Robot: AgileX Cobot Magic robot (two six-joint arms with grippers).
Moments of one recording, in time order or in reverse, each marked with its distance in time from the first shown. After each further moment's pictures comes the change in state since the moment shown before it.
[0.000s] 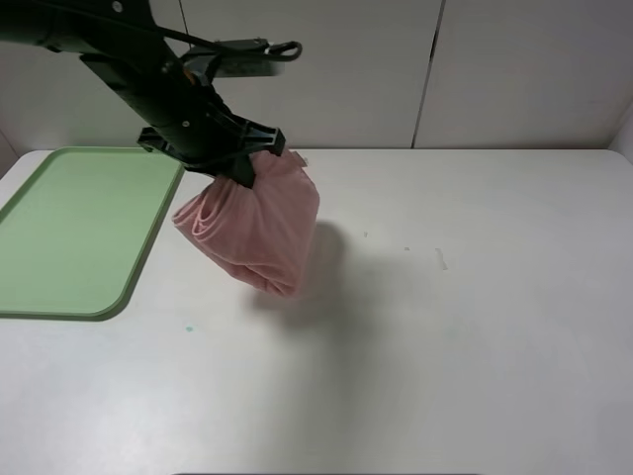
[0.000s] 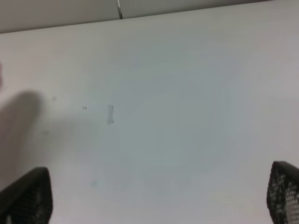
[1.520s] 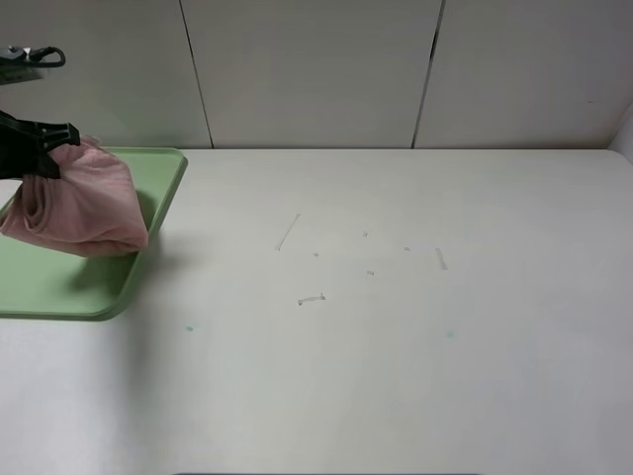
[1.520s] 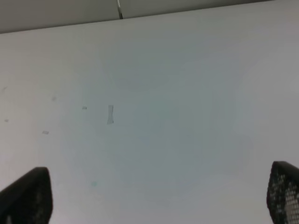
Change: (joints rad) left arm 0.627 -0.092 0.278 0.022 -0.310 0.115; right arm 0.000 0.000 0.000 0.000 0.000 0.000
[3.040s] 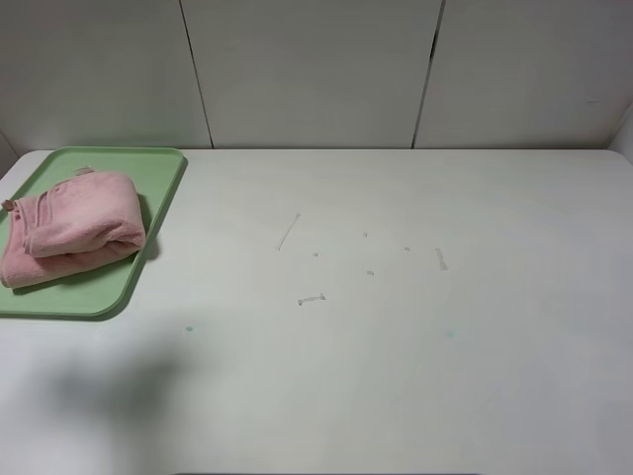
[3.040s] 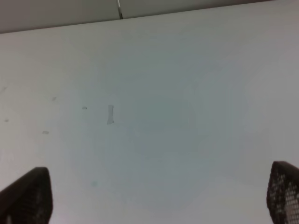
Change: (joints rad) left arm 0.037 -0.514 0.002 0.081 0.747 0.105; right arm 0.000 0.000 0.000 0.000 0.000 0.000
